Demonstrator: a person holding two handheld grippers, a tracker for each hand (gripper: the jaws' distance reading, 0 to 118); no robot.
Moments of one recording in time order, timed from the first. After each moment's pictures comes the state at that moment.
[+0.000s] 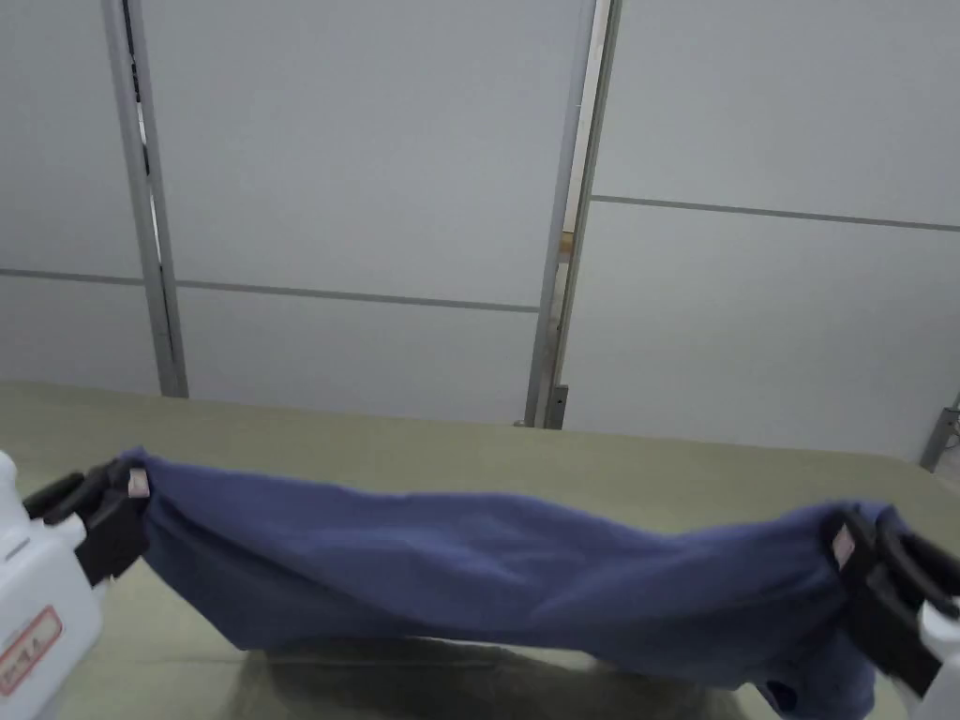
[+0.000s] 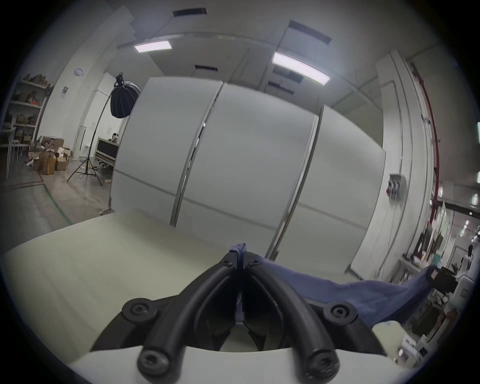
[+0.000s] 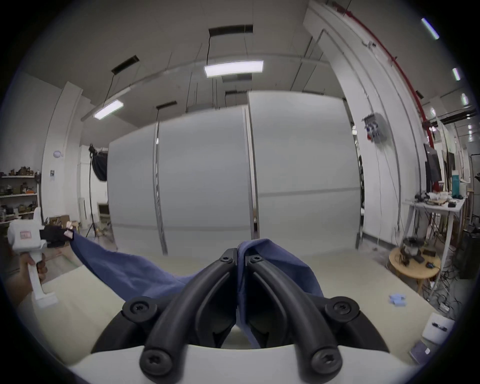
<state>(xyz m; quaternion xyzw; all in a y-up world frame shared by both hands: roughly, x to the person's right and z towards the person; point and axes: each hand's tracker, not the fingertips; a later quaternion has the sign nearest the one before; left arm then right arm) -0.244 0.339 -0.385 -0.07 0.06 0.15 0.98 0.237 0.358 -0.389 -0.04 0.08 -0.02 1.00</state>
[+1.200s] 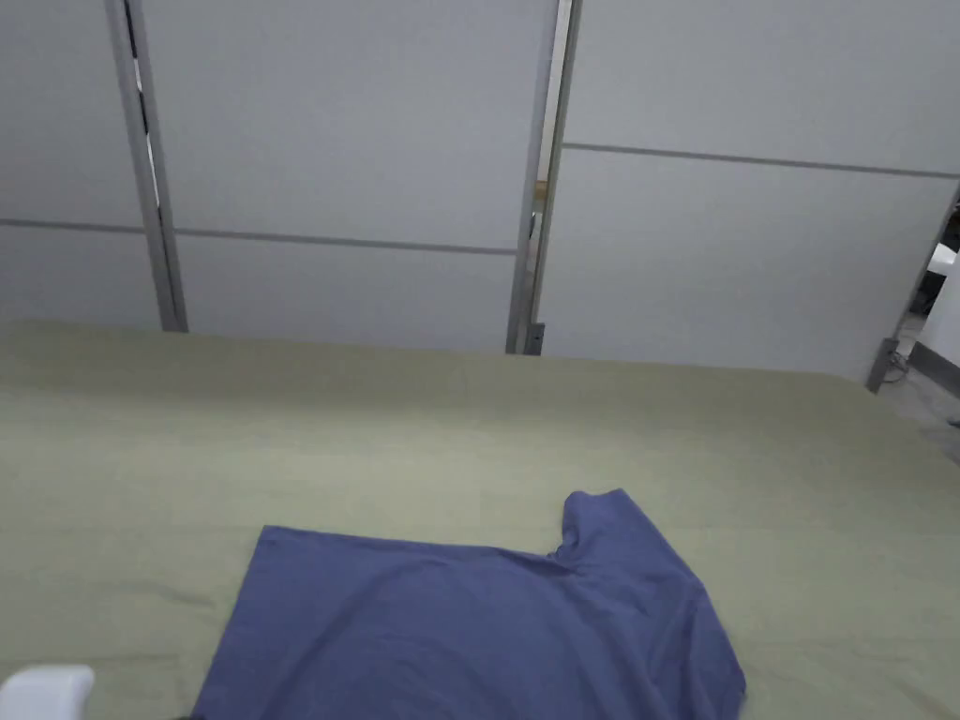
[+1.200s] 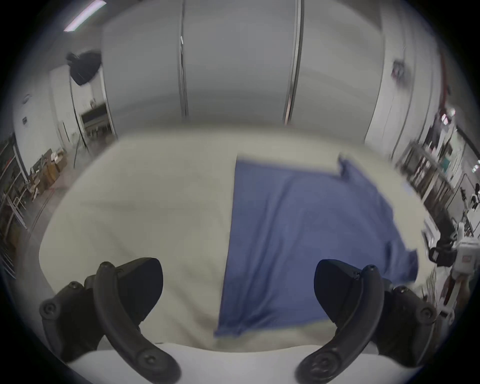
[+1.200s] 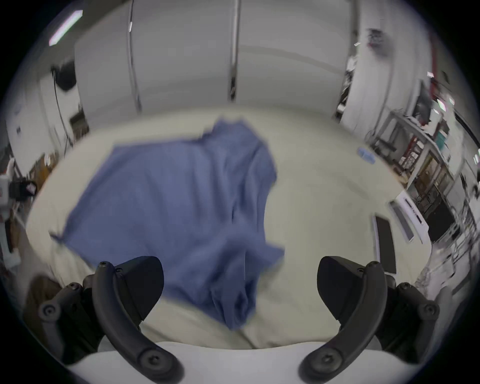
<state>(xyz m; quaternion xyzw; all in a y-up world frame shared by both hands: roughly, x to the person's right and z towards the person) -0.251 0.226 -0.230 -0.28 0.04 0.04 0.96 0.262 0.177 -0.227 -0.31 0.00 0.00 0.95</state>
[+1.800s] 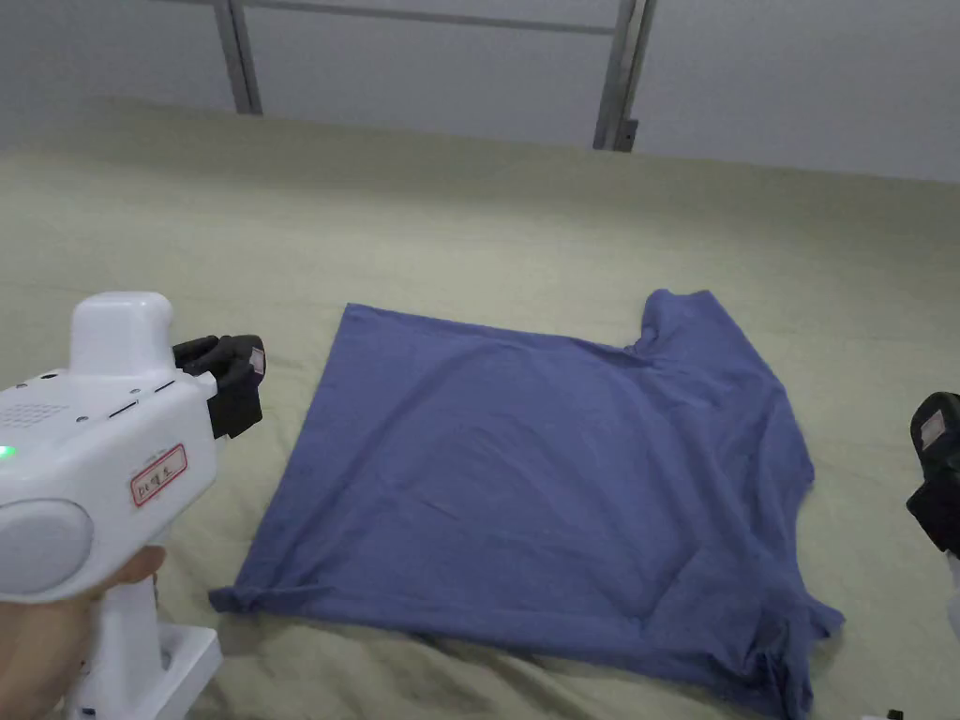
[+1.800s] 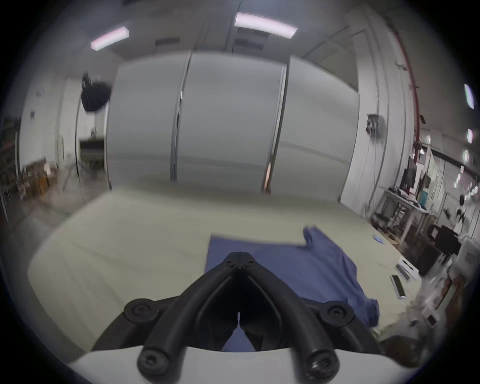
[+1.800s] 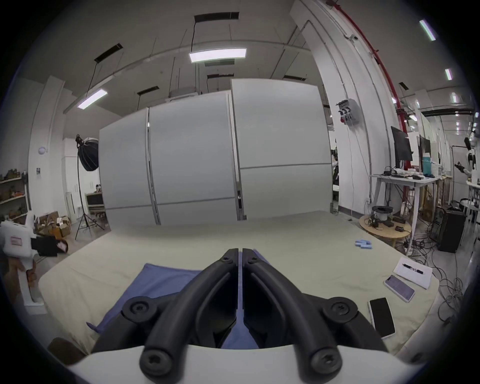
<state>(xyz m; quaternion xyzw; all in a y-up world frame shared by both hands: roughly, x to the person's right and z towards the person) -0.247 0.260 -0.218 -0.23 -0.01 0.09 0.97 0.224 0.289 -0.194 -0.07 0.02 -0.04 1.00</state>
